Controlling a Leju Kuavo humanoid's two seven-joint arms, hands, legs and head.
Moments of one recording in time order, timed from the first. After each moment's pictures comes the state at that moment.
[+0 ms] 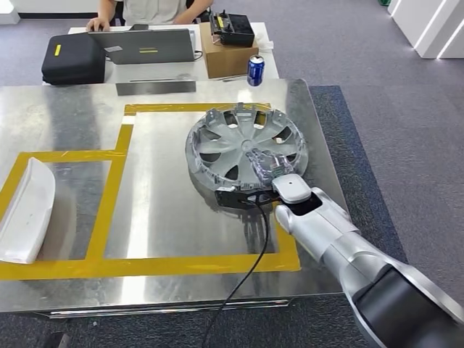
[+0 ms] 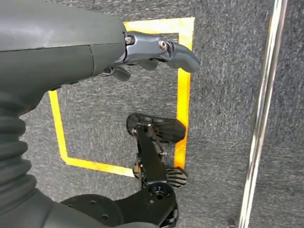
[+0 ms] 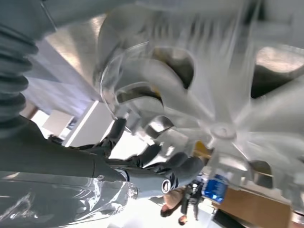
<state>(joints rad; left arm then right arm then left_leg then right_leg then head) -0.05 0.27 -1.20 -0.11 1.56 -0.17 -0.34 -0.92 0.12 0.89 -0.47 0.89 0.02 0.19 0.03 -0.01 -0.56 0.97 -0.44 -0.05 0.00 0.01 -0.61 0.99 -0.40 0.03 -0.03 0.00</state>
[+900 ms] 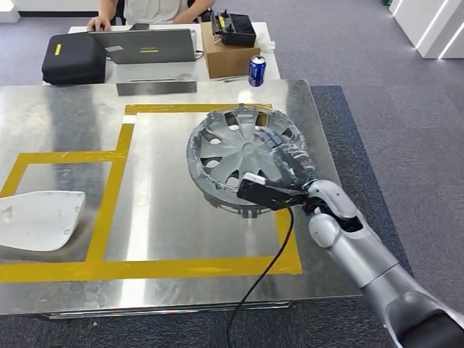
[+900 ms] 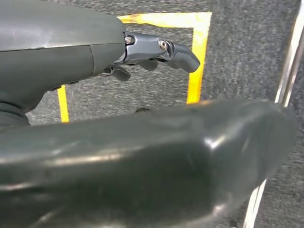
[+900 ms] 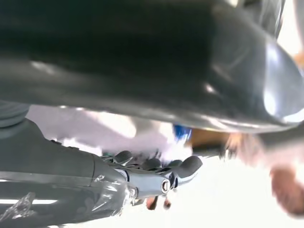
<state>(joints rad) 0.01 0.24 -1.15 -0.11 1.57 -0.15 -0.36 -0.68 -0.12 0.66 -1.08 0.60 -0.10 -0.03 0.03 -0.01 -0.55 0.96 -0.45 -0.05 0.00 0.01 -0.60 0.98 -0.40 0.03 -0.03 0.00</state>
